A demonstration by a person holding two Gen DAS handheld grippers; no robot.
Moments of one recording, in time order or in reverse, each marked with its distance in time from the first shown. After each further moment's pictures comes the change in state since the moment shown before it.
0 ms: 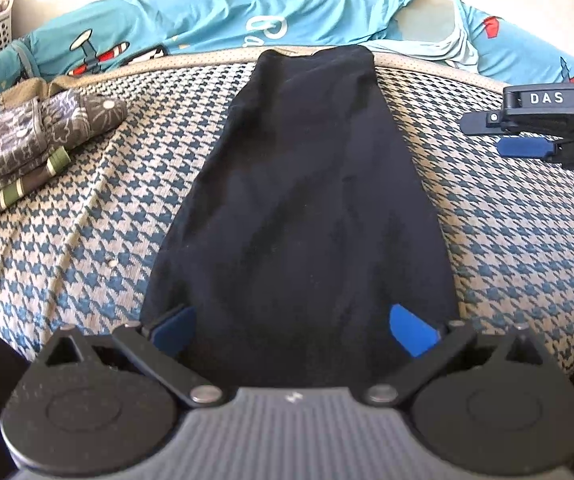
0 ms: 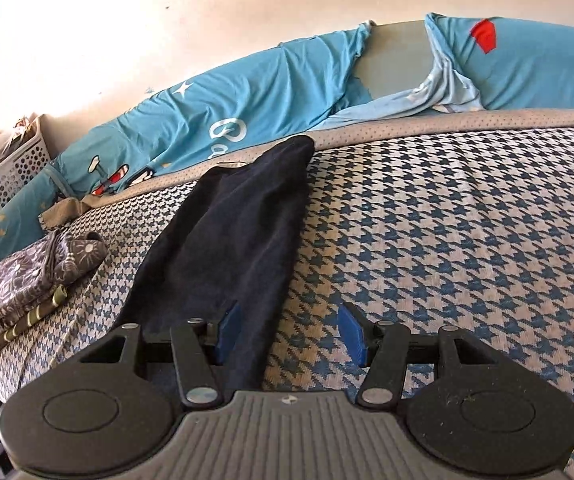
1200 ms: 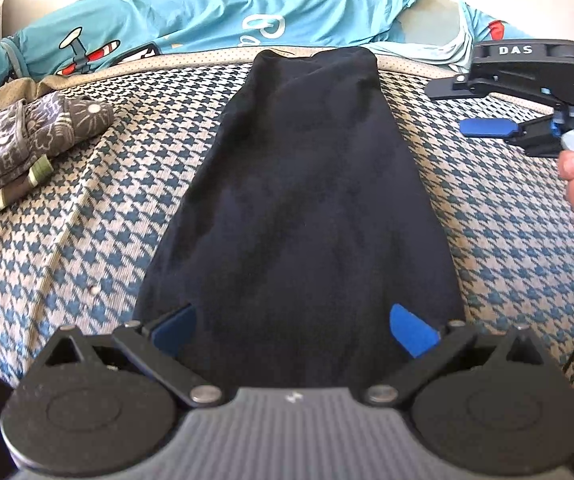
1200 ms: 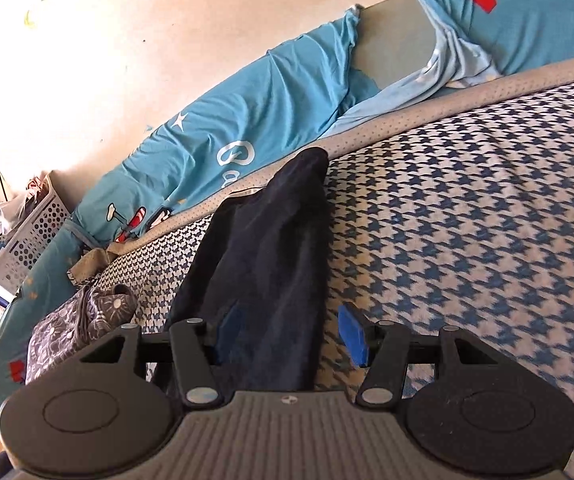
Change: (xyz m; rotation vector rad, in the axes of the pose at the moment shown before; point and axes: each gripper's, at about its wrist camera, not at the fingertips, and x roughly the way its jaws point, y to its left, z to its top) left arm 0.030 0.011 0.019 -0.020 0.011 -0.035; right arm 0.047 -0.014 0.031 0.170 0.000 0.142
